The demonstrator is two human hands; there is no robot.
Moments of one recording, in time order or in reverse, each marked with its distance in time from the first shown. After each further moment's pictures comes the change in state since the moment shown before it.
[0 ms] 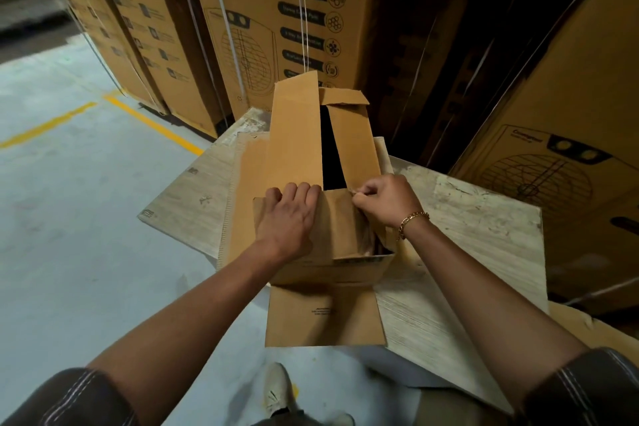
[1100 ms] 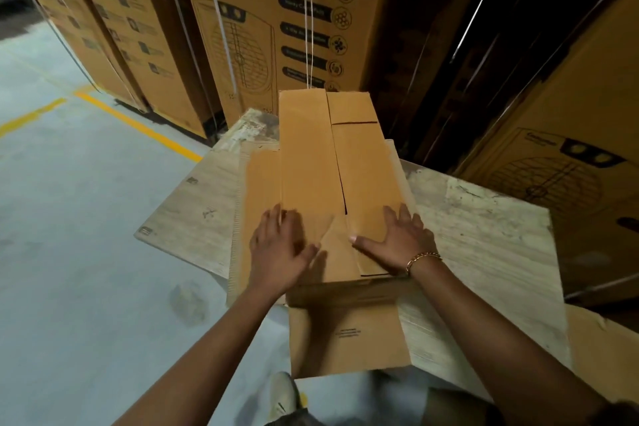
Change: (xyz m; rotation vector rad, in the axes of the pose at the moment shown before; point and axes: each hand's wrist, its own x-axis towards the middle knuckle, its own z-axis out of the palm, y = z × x) left_hand -0.019 -0.066 0.062 -0.683 -0.059 -0.313; right_hand 0.002 -0.003 0.065 -0.441 -0.234 0.378
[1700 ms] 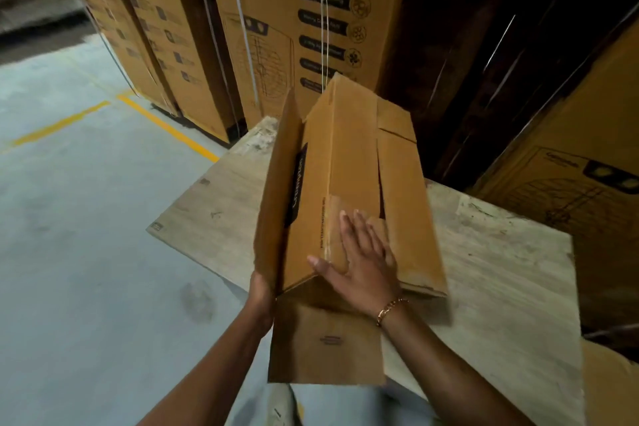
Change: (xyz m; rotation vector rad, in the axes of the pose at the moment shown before) left_hand -0.040 0.004 0.043 -1.238 0.041 -0.651; right_hand -0.055 -0.027 0.009 0.209 0.115 -0.371
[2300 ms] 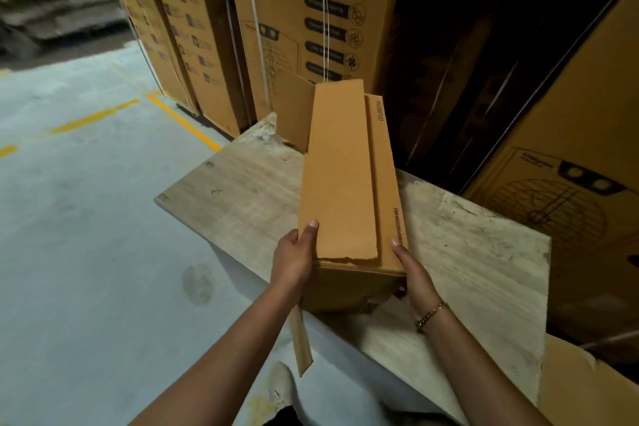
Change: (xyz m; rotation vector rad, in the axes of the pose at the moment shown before) left_hand -0.099 -0.003 0.105 0.328 0.123 0.222; right_hand -0.078 0.126 -0.033 1.182 -0.040 0.519
